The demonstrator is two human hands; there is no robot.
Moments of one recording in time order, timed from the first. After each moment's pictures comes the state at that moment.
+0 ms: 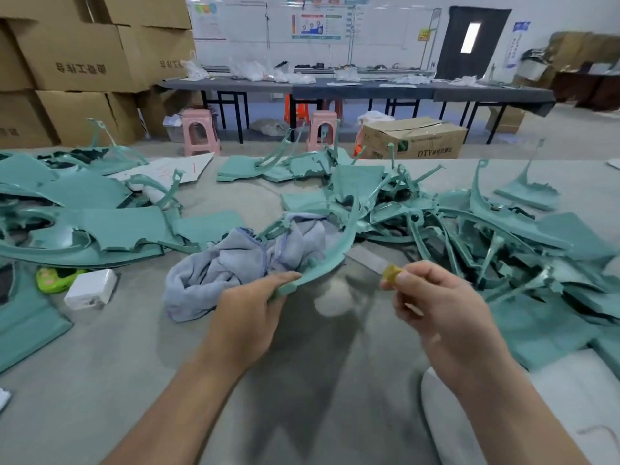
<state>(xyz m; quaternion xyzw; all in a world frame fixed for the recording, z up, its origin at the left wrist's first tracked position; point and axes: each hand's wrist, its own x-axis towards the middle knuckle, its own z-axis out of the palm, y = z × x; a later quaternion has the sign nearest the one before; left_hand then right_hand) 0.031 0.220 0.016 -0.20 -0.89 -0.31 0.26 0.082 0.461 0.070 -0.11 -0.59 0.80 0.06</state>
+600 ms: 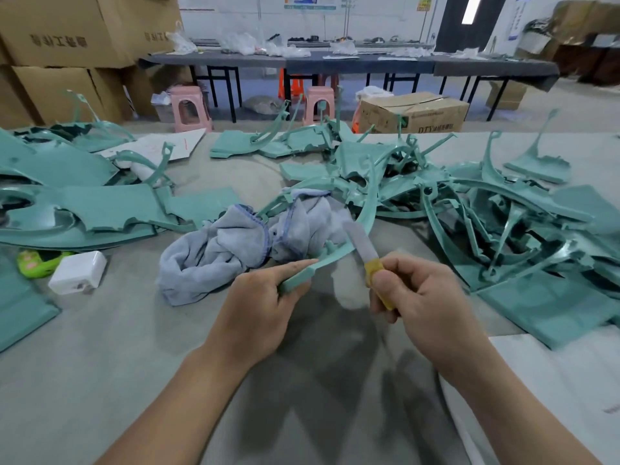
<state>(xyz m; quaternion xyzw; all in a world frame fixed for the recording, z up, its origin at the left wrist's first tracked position) 0.033 0.225 0.008 -0.22 -0.87 -0.41 0.20 0.079 0.444 0.040 0.08 -0.80 0.58 0.12</state>
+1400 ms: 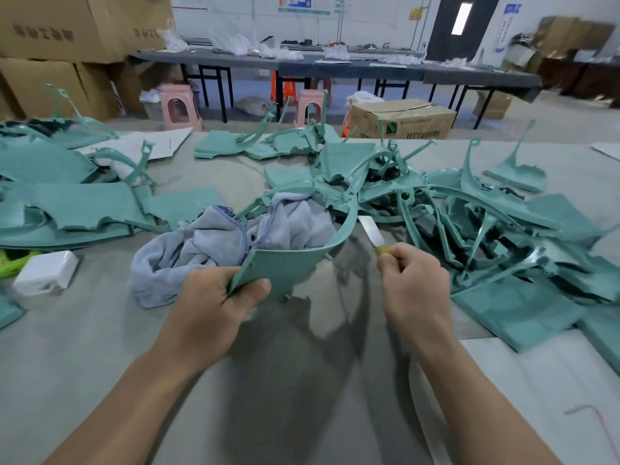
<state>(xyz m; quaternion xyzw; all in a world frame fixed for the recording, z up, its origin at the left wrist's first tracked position) 0.029 0.204 0.005 -0.17 -0.84 -0.48 0.17 0.047 0.463 0.032 -0.11 -0.88 0.40 0.23</state>
